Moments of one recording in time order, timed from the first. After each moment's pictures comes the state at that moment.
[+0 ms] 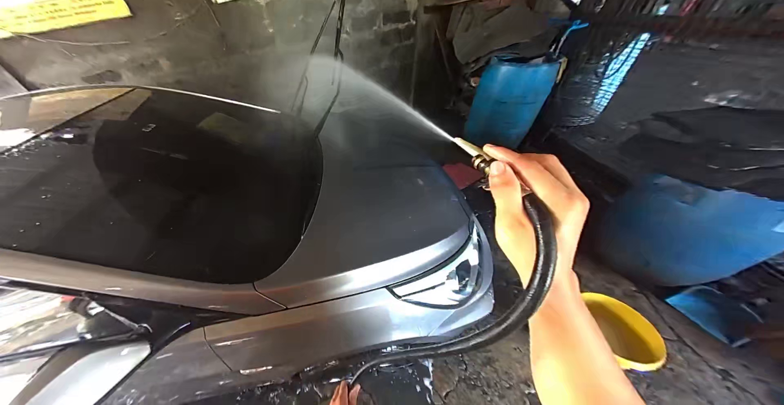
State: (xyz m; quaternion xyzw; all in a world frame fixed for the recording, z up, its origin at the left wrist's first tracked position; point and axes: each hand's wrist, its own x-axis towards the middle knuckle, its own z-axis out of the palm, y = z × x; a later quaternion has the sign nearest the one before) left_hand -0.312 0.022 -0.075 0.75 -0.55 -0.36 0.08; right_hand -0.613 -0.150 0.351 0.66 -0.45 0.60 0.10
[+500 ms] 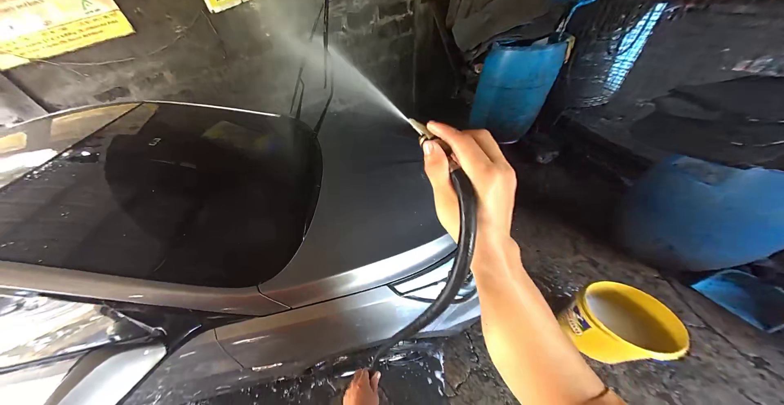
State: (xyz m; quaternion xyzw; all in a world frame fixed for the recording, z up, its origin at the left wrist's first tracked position) left_hand -0.353 -0.005 -0.053 0.75 -0.56 -0.36 -0.04; right_hand -0.579 -0.166 0.383 0.63 -0.47 0.60 0.11
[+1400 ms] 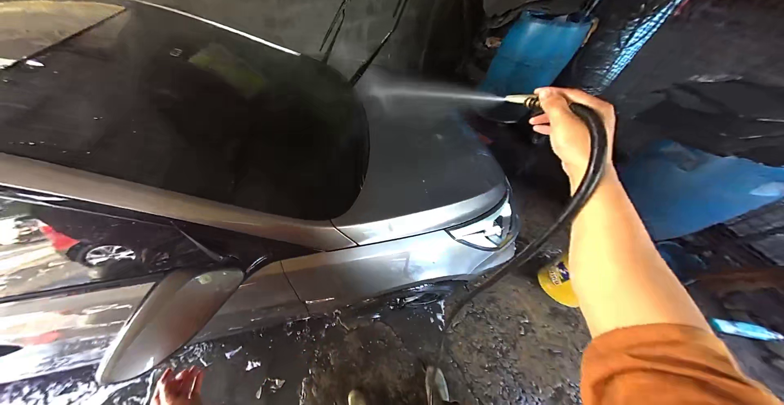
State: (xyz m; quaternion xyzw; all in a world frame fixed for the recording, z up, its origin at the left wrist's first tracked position) left_hand 0.164 0.143 0.023 0.68 -0.03 -0.21 0.70; right_hand -0.486 -0.185 0.335 0.58 -0.60 0.55 -0.11
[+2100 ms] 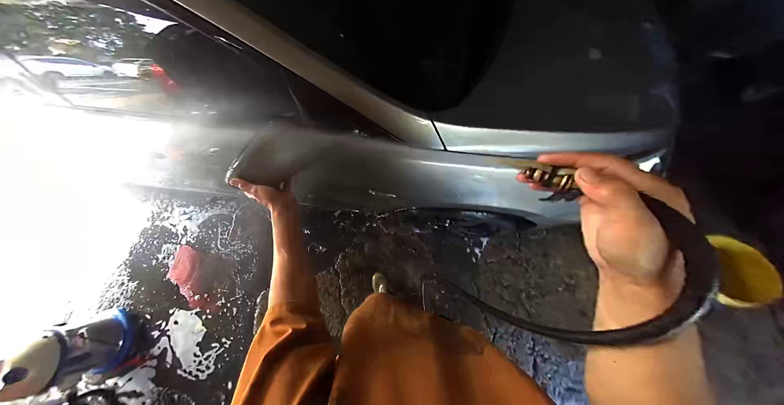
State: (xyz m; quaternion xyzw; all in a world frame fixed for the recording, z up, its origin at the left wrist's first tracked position) left_hand 0.176 0.067 0.095 0.50 0.10 -0.21 0.83; right_hand -0.295 0.038 0.243 0.69 -0.35 0.48 -0.42
